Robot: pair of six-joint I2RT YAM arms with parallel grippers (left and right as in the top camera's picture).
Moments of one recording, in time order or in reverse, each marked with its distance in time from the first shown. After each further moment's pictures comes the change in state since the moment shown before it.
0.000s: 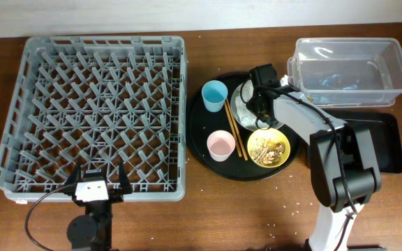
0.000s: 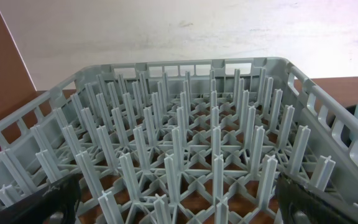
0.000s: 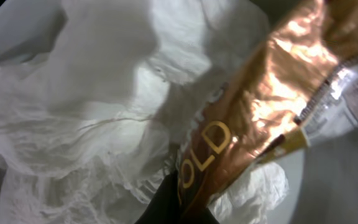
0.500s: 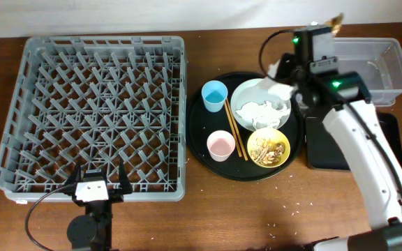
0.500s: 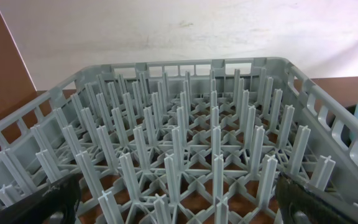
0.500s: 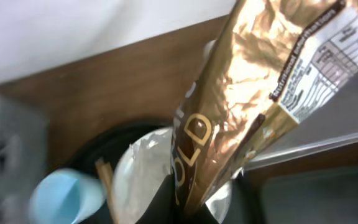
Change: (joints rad) left arm 0.000 0.000 0.000 0.000 0.000 0.000; right arm -0.060 -0.450 0.206 -0.214 0.058 -0.554
